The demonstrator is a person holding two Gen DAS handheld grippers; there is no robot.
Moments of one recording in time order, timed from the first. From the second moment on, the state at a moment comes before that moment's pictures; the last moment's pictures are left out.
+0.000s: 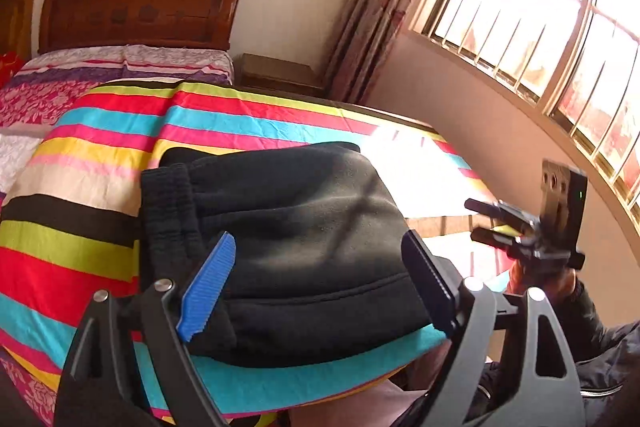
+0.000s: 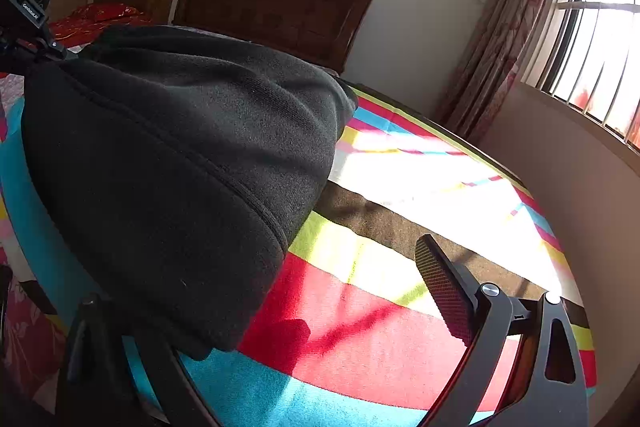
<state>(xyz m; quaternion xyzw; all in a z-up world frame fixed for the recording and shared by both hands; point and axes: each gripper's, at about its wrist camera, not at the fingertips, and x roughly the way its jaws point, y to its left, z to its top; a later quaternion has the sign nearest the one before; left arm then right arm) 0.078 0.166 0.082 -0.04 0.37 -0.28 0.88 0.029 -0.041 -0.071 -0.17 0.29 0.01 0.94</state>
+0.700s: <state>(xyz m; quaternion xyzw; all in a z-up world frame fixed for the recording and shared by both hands) 0.071 0.143 0.002 0.05 0.40 -0.25 0.88 0.234 -0.041 -0.039 0.01 0.46 0.19 0.87</state>
